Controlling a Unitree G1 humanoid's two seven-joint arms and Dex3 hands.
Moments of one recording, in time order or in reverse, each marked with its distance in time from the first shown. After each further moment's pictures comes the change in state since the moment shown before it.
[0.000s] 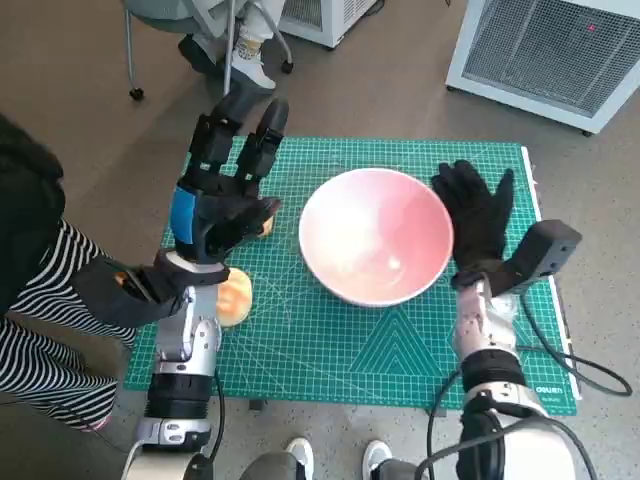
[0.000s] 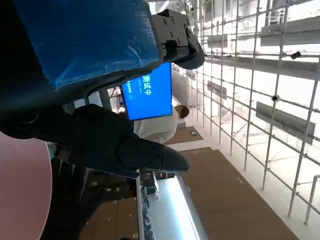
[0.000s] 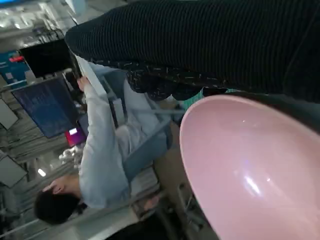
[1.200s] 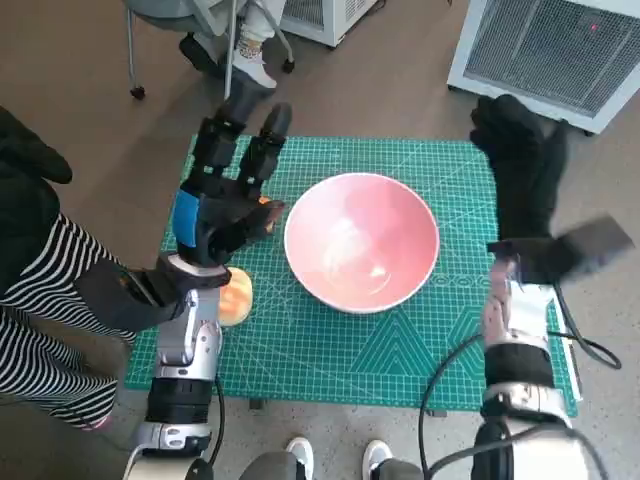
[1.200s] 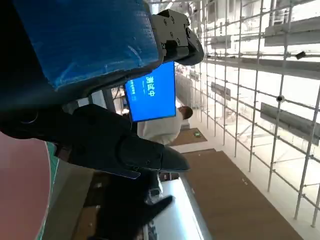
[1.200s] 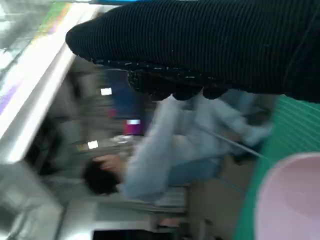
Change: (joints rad) left arm 0.014 -0.006 -0.024 -0.033 0.021 0.024 0.019; right arm 0.123 -0.081 0.147 -0.497 -0.103 -0.258 0.003
